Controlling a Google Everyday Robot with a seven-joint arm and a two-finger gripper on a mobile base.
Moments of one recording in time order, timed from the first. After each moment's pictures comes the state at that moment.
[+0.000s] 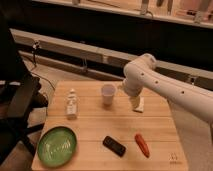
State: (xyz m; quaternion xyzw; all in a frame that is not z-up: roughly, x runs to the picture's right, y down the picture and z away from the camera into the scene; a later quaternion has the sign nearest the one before) arm 0.124 0.047 0.769 -0.22 -0.10 -0.26 0.93
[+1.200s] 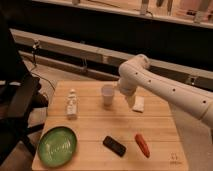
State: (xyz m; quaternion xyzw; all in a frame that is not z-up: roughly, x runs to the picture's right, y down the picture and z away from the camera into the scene) arm 0.106 0.049 0.791 -0.22 -0.13 -0.31 0.92
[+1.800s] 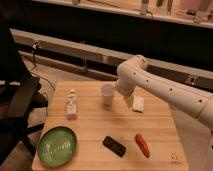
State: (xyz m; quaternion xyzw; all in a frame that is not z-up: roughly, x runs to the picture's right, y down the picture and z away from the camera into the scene) arm 0.096 0.051 0.799 -0.22 -0.14 -0.33 0.91
